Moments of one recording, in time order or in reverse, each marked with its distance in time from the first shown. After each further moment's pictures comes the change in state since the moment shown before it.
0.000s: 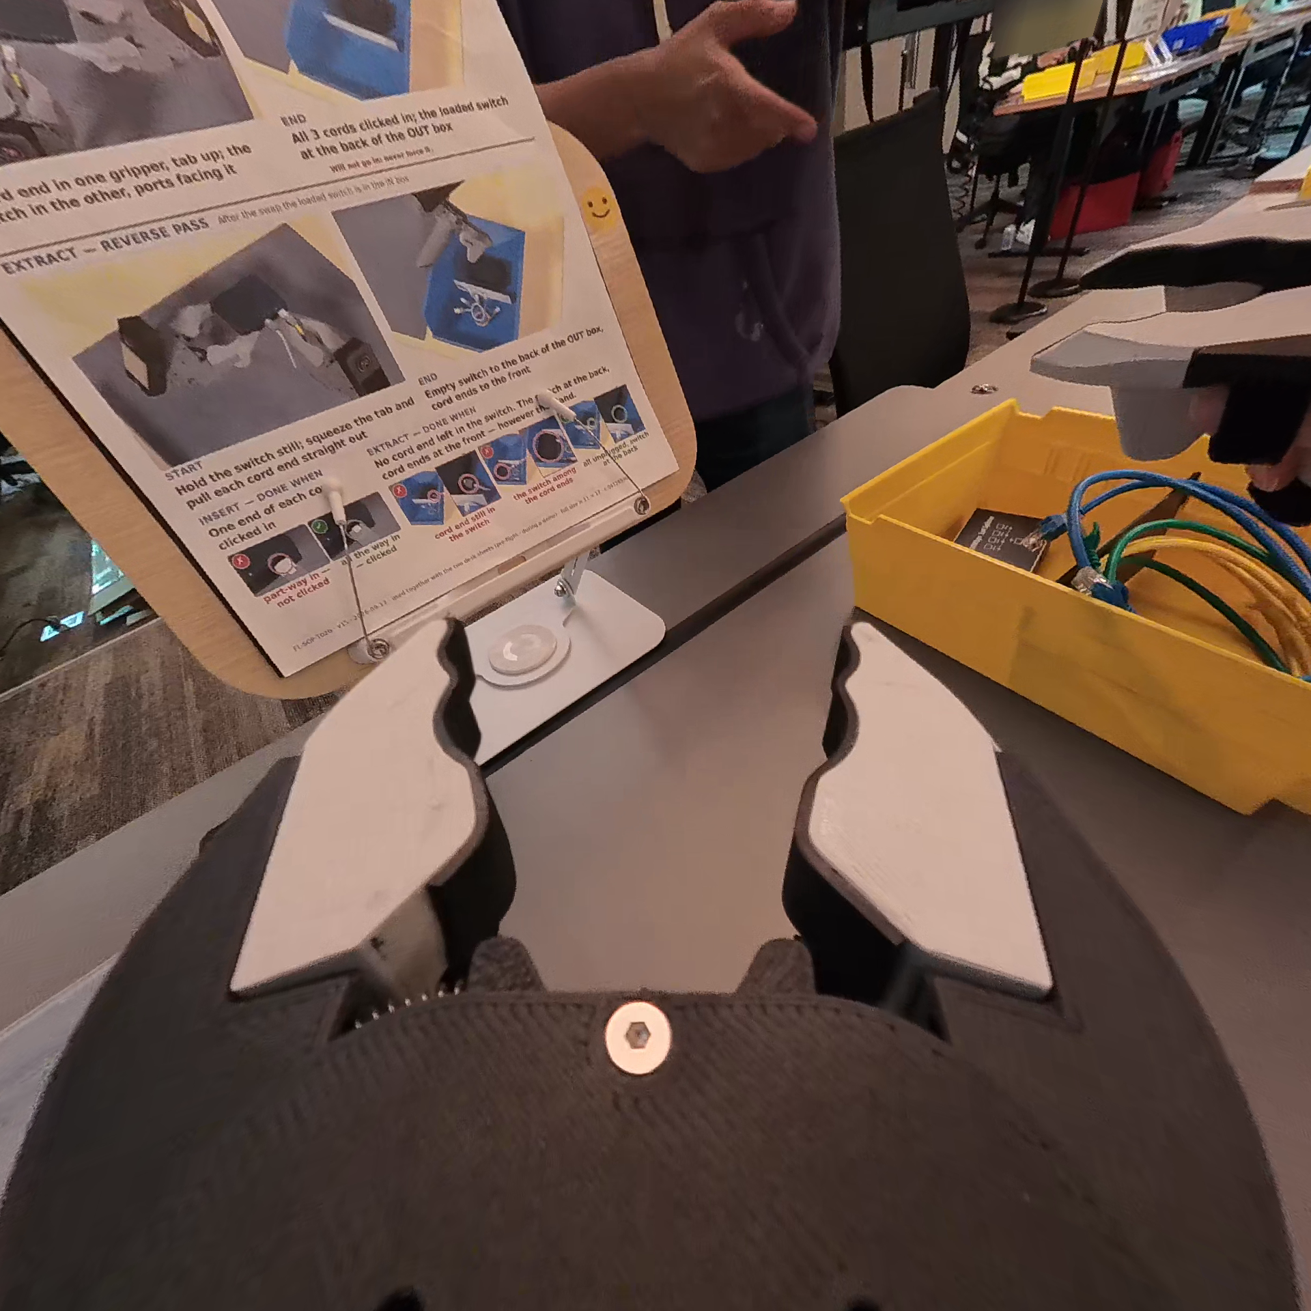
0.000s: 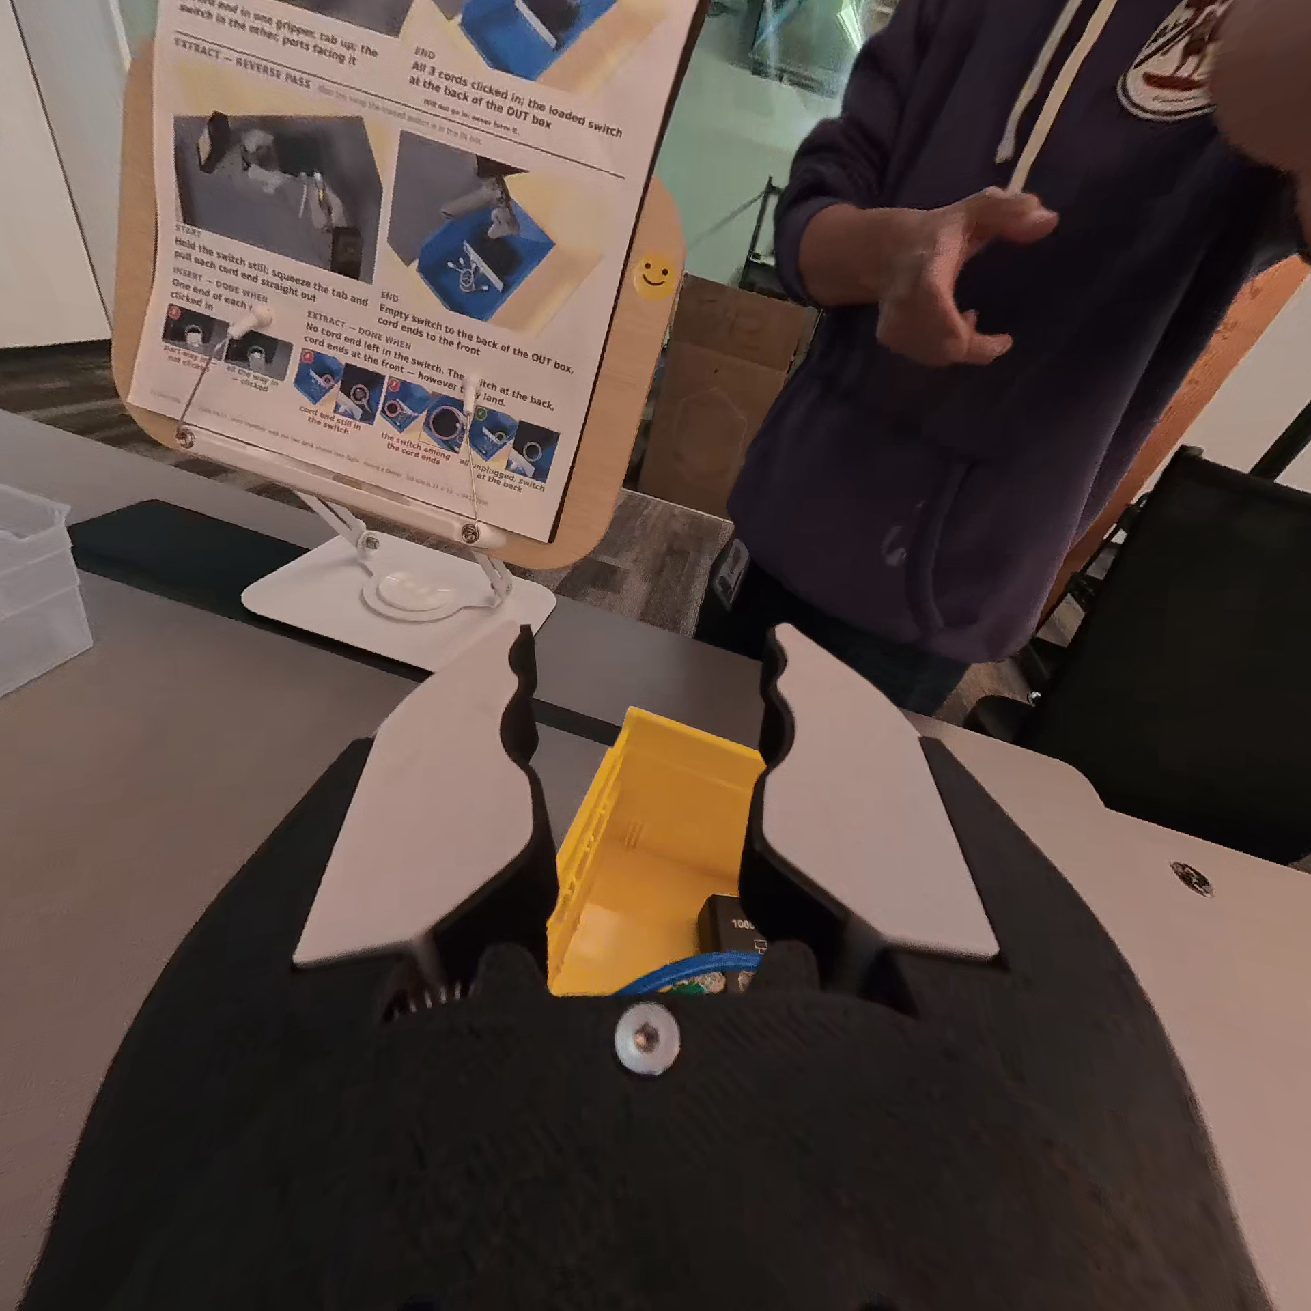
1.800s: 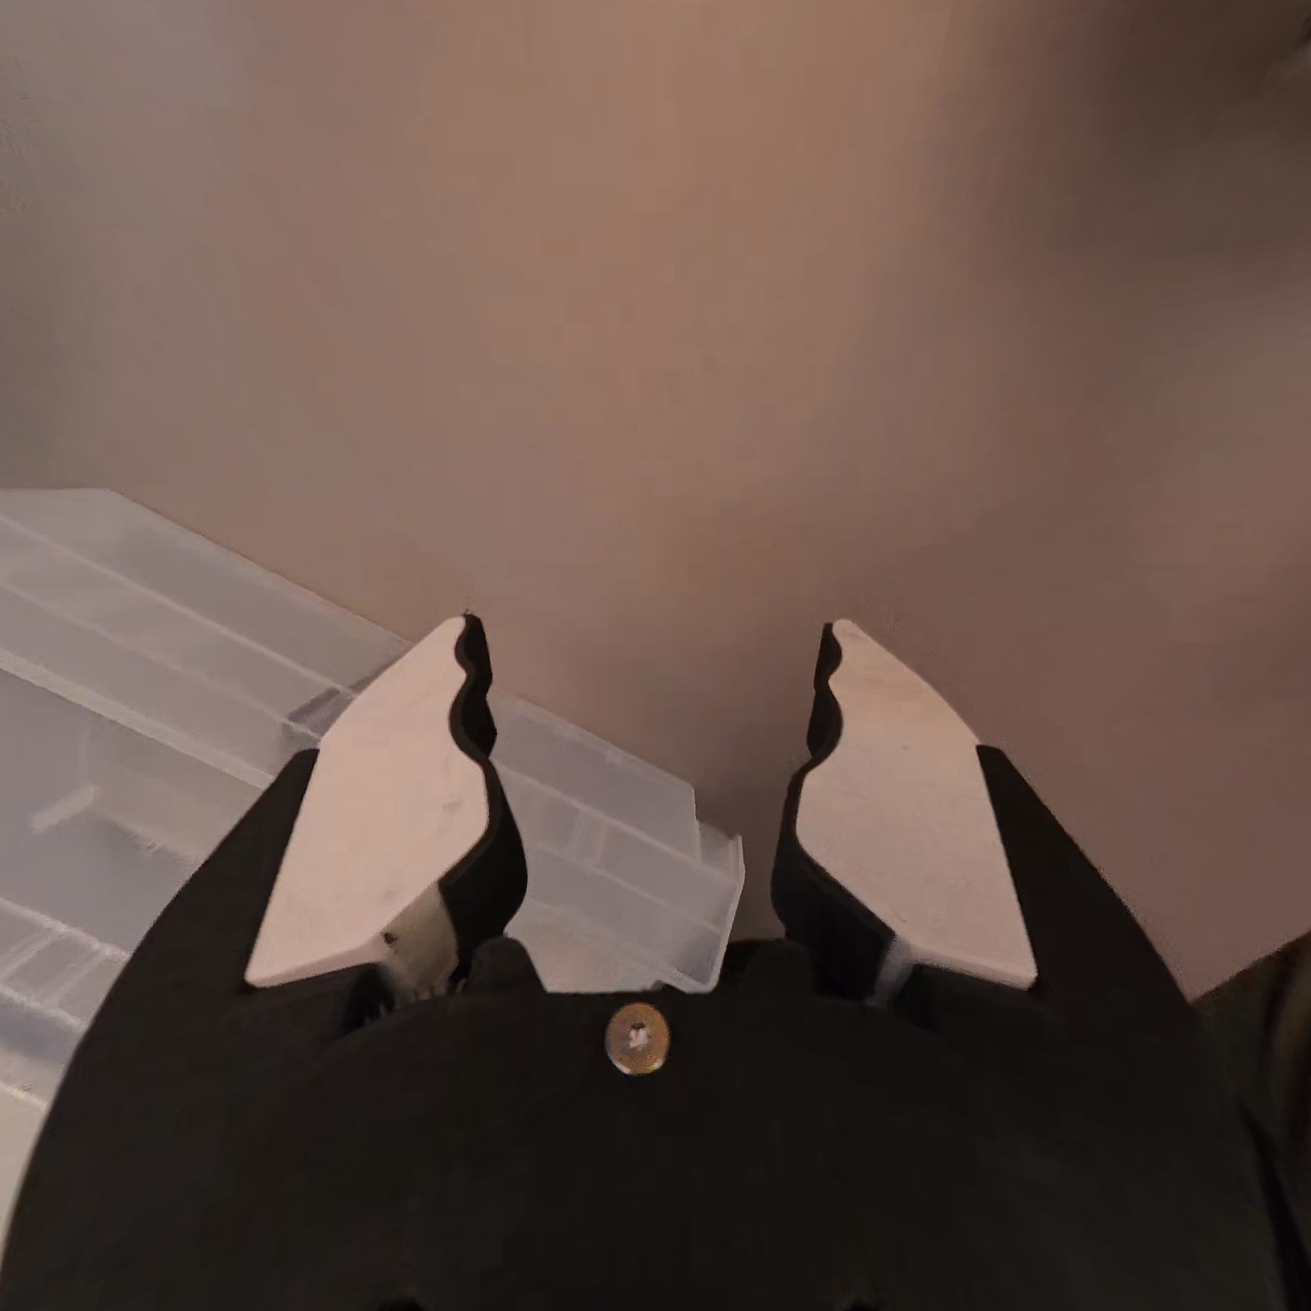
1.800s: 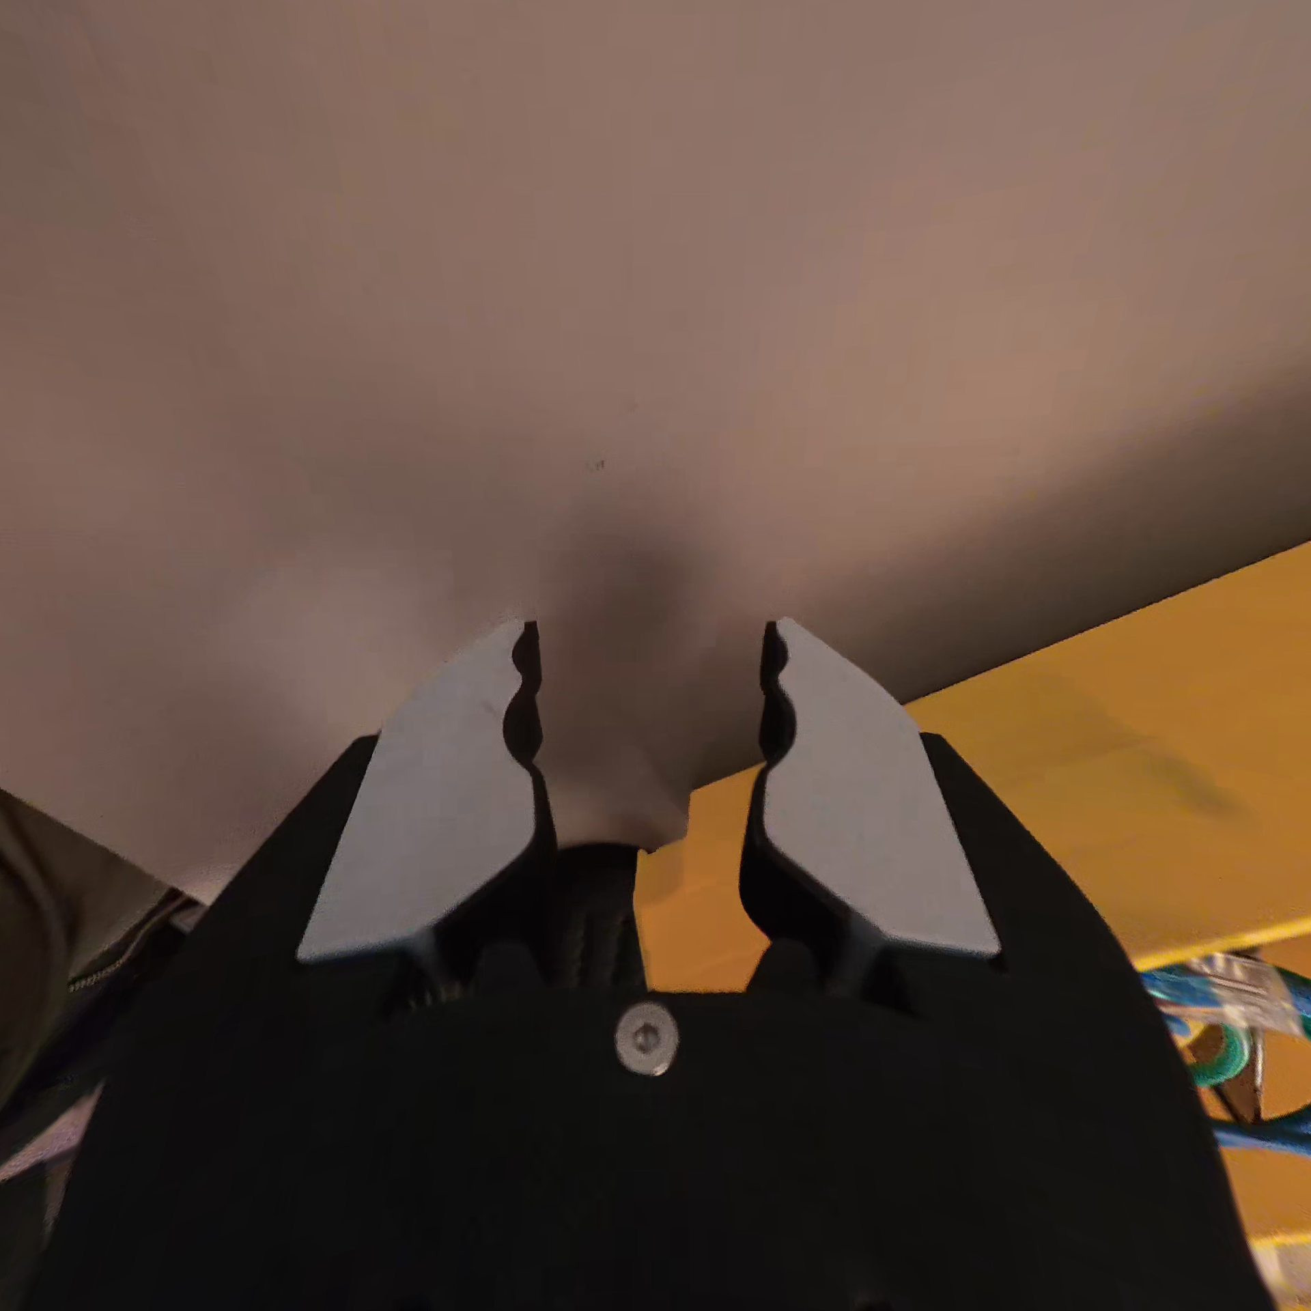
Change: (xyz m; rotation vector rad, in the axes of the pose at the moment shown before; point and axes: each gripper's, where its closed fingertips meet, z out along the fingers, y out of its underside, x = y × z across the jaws) left arm 0.054 0.172 -0.044 -1.132 0.336 0.250; right arm -0.162 0.173 -0.096 -1.305 -0.769 -0.420
